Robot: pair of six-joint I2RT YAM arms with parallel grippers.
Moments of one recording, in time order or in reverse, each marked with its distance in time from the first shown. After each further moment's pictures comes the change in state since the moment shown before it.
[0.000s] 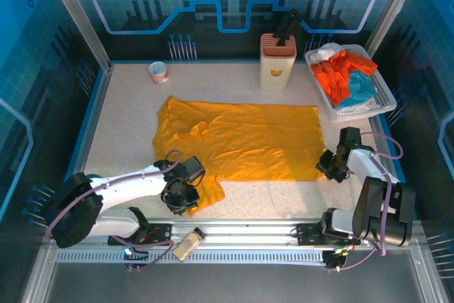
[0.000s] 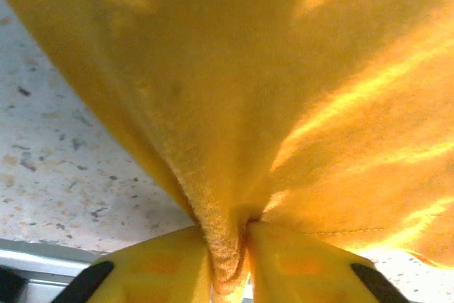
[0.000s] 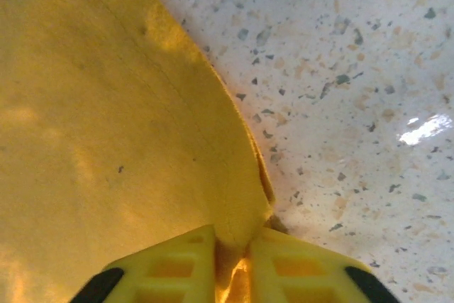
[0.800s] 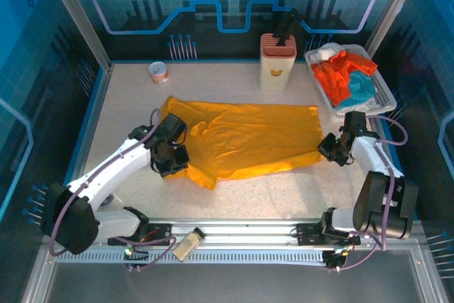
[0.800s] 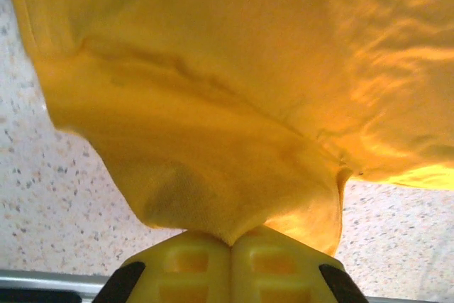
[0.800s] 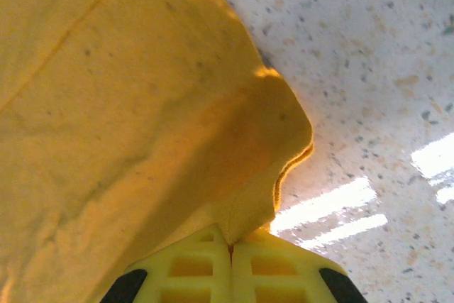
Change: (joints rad) left arm 0.365 -0.020 0.388 -0.237 -0.098 0.412; right arm 0.001 0.059 0.193 -0.031 -0.066 -0.018
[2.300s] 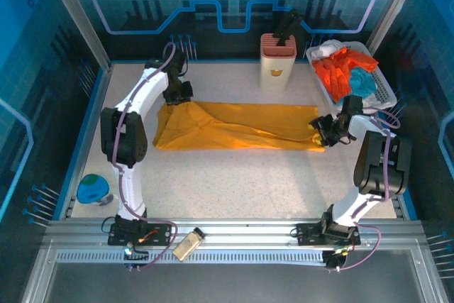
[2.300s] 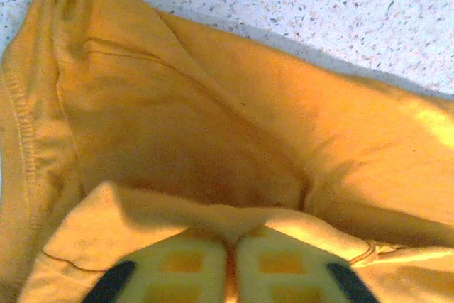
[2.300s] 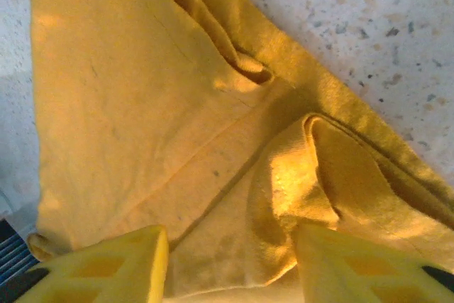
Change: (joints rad) left arm 0.268 0.831 0.944 -0.033 -0.061 0.428; right arm -0.003 0.343 0.204 0.184 -0.220 0.288
